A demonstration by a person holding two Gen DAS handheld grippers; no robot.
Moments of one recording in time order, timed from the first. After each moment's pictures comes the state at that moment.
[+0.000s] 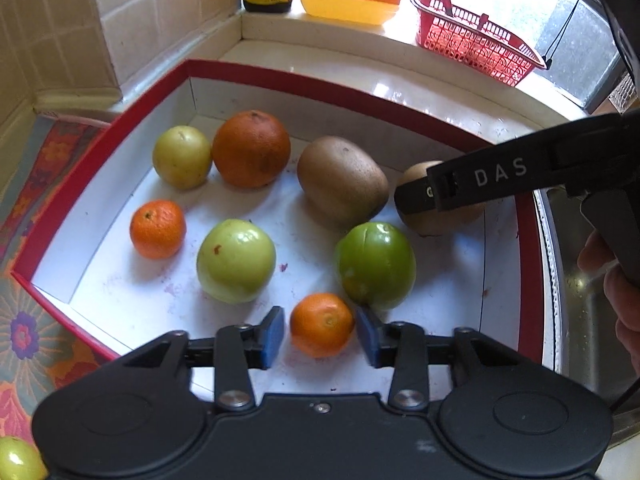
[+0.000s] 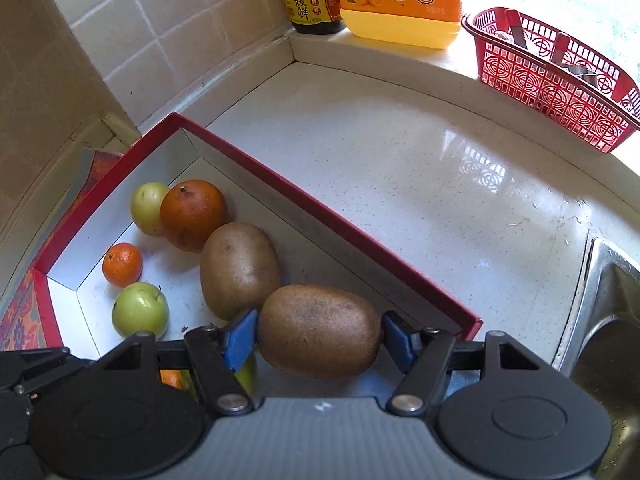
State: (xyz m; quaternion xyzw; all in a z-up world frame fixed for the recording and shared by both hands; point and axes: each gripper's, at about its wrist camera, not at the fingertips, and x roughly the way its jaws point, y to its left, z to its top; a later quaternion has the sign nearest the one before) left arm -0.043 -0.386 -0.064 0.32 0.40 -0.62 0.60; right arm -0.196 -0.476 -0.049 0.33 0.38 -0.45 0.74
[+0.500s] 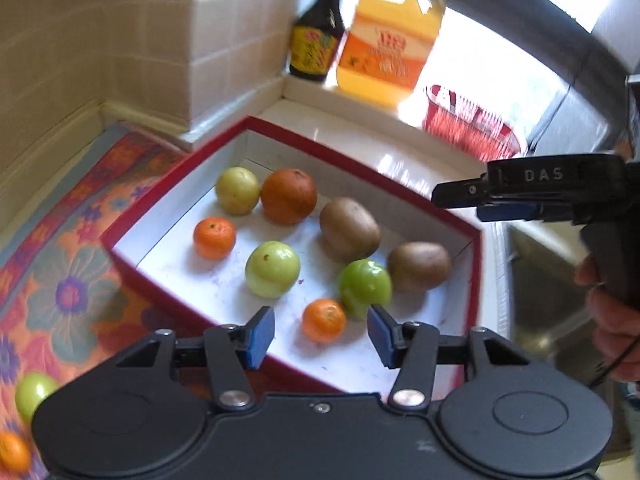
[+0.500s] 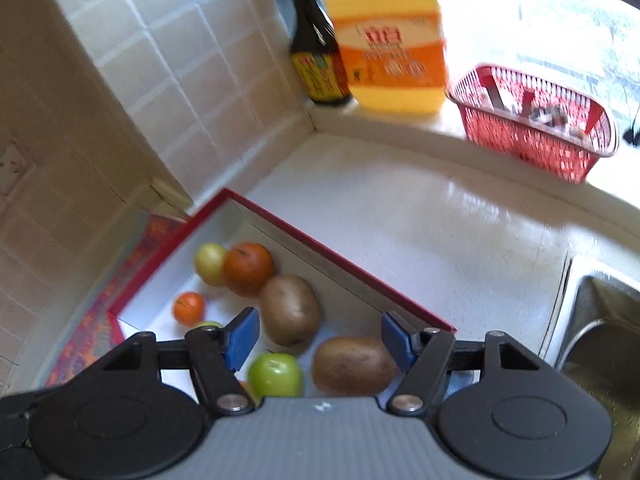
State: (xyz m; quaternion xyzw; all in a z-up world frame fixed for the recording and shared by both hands) left arm -0.021 -0.312 0.001 0.20 0.40 -0.62 0.64; right arm -0.225 -0.439 0.024 0.33 0.29 -0.44 0.78
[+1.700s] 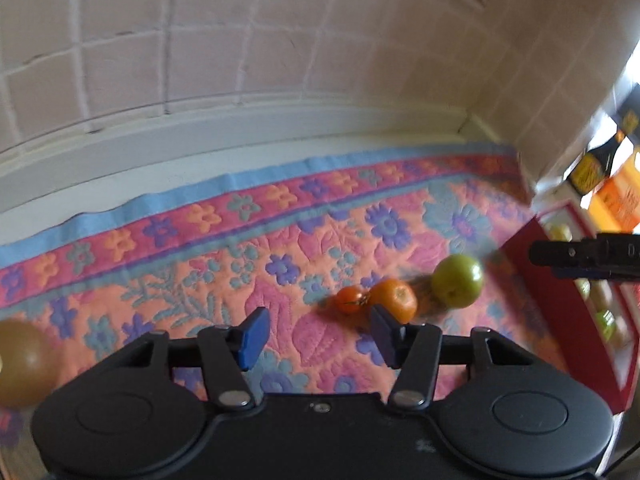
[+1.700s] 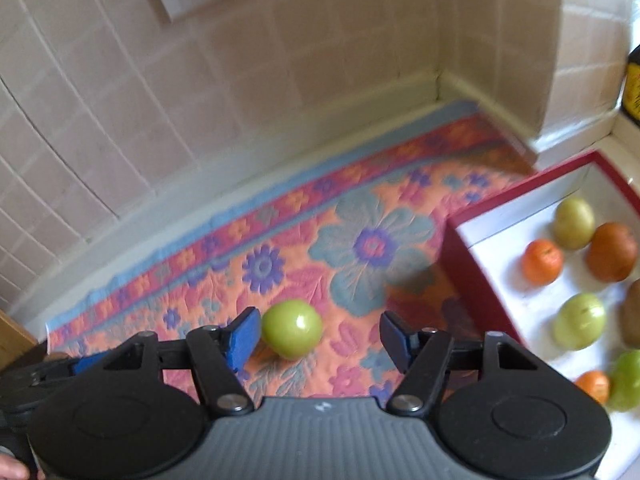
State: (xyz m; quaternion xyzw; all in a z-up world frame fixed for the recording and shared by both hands) left arm 0.179 -0.058 -0.064 0.05 0.46 -0.38 0.80; right arm 0.058 -0.289 -0.015 0.23 0.42 -0.24 0.84
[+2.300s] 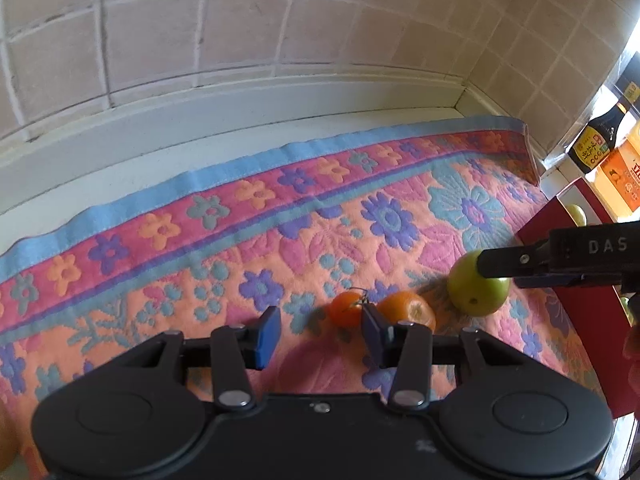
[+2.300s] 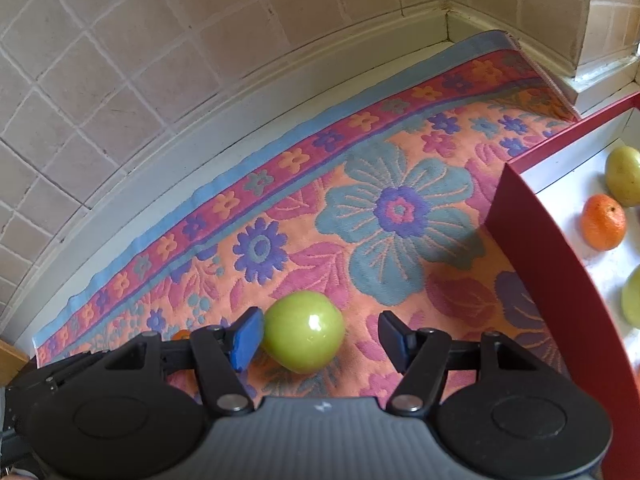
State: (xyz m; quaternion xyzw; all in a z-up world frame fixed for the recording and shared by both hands) left arm 0.199 -0.094 -0.094 0.07 0.47 -0.40 0.79; right arm 0.100 -0.300 -0.067 0.28 0.45 -0.25 0.81
